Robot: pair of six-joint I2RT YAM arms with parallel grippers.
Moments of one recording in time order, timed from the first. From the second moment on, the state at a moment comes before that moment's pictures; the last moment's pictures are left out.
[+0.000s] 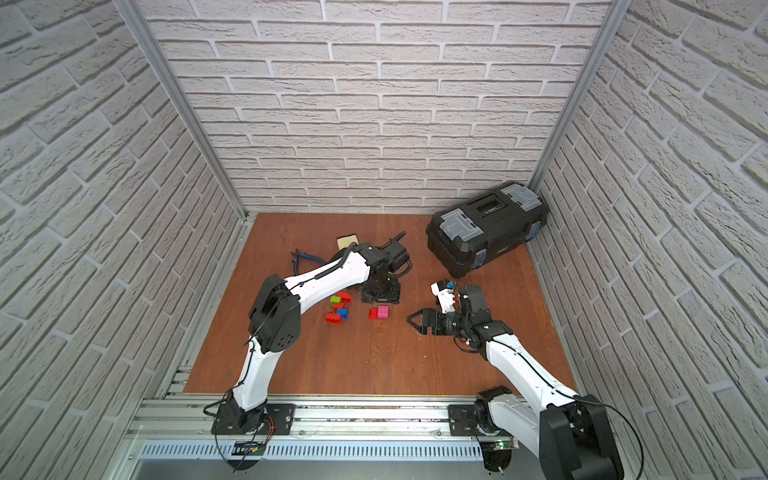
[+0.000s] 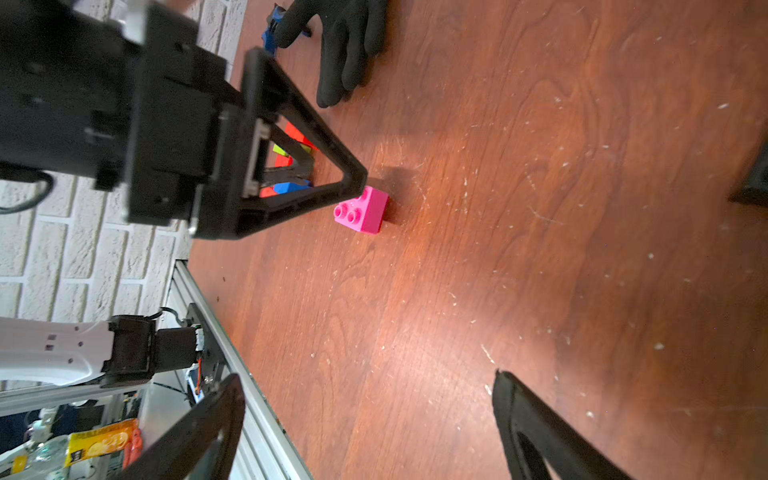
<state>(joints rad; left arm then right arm) -0.85 2.13 1.88 -1.14 0.01 -0.72 0.19 1.04 0.50 -0.31 -0.62 0.37</state>
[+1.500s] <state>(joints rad) -0.57 1.62 1.28 -0.65 0.41 -0.38 0.18 1.43 0.83 -0.66 0.09 -0.18</state>
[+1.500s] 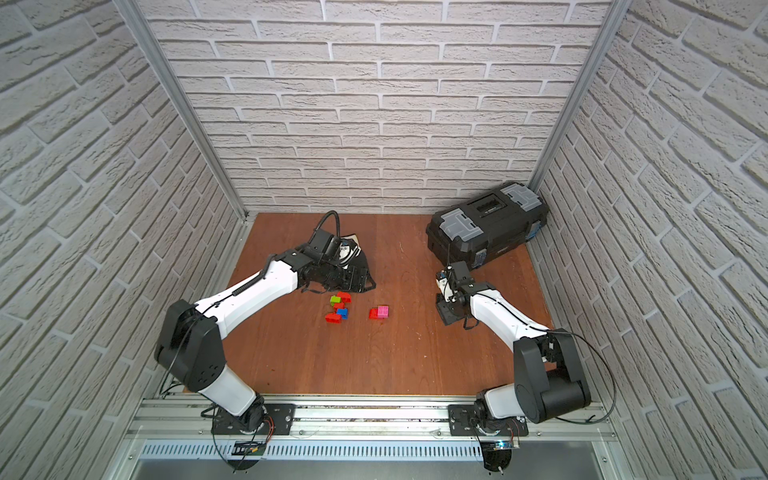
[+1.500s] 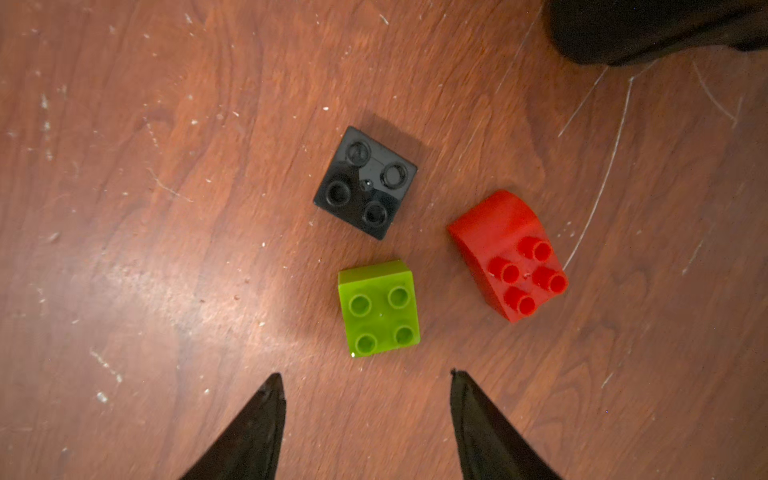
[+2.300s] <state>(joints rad) -0.57 1.62 1.27 -0.64 0.40 -0.38 0.18 1.57 0.86 -0.57 0.12 -0.21</state>
